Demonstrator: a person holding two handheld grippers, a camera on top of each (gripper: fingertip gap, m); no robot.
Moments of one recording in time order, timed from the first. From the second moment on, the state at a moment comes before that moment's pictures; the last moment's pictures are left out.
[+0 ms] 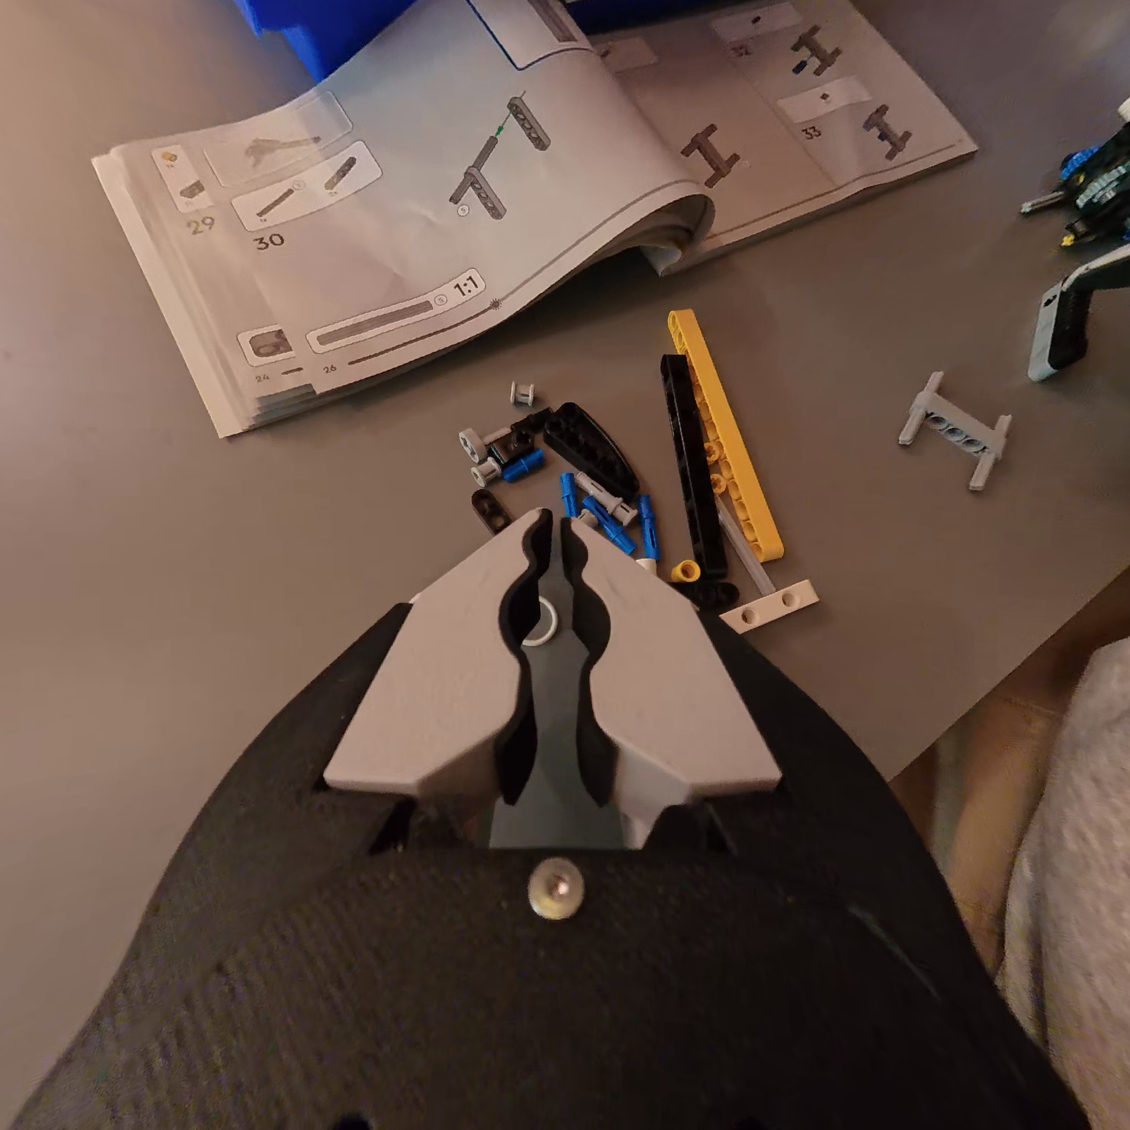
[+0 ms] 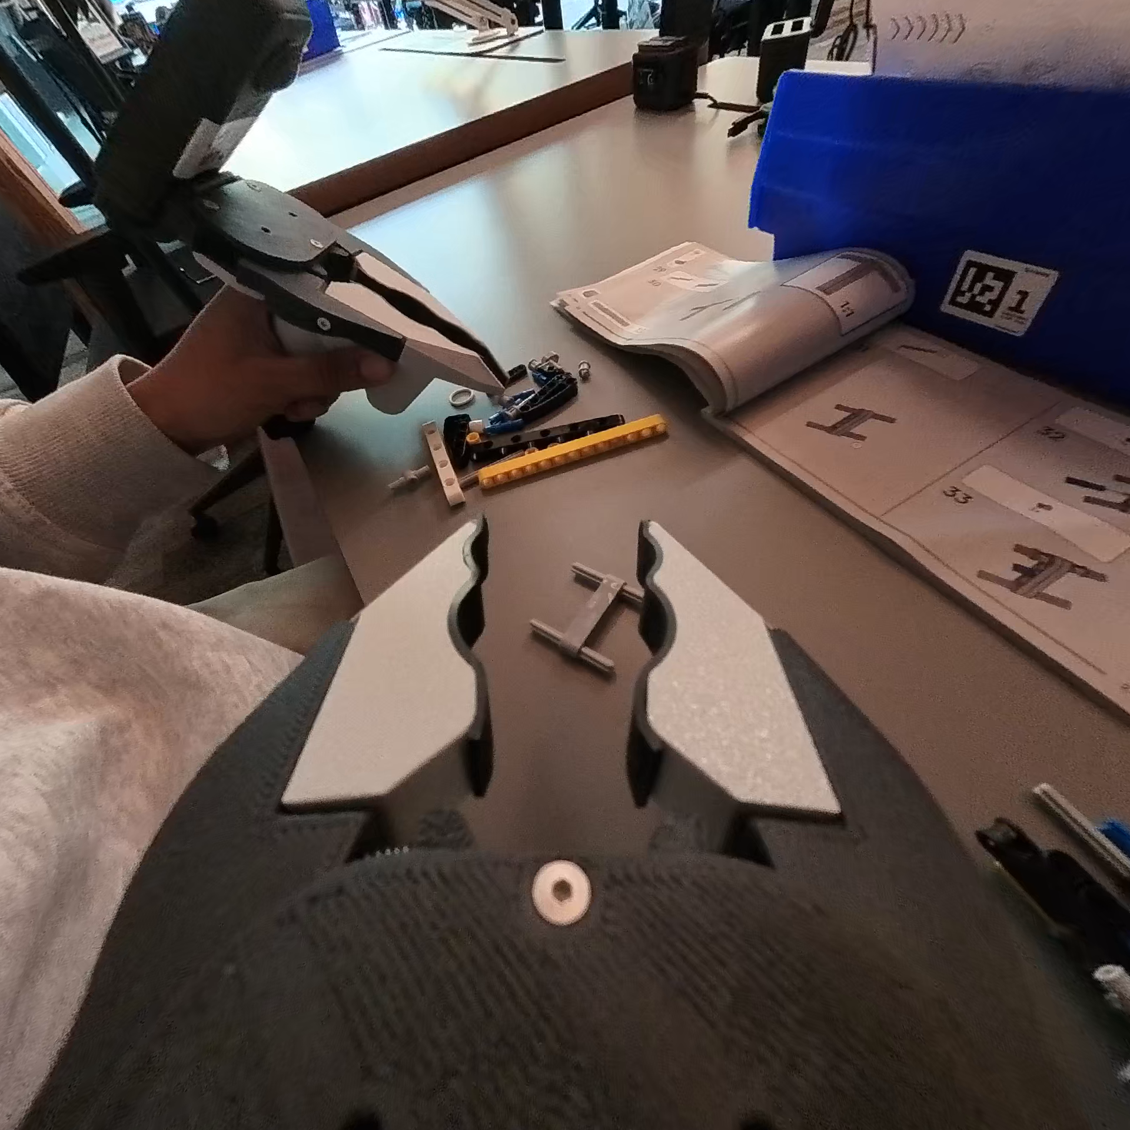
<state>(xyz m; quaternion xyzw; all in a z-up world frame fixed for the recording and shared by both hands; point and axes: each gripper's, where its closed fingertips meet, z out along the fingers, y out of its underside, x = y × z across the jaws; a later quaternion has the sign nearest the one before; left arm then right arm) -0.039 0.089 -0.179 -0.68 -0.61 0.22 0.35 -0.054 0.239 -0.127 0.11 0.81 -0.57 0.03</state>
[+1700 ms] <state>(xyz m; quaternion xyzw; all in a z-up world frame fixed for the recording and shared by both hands) -0.050 0.094 -0.167 -0.66 -0.61 0.23 0.38 -0.052 0.240 -0.124 0.11 0.81 -0.58 0.03</state>
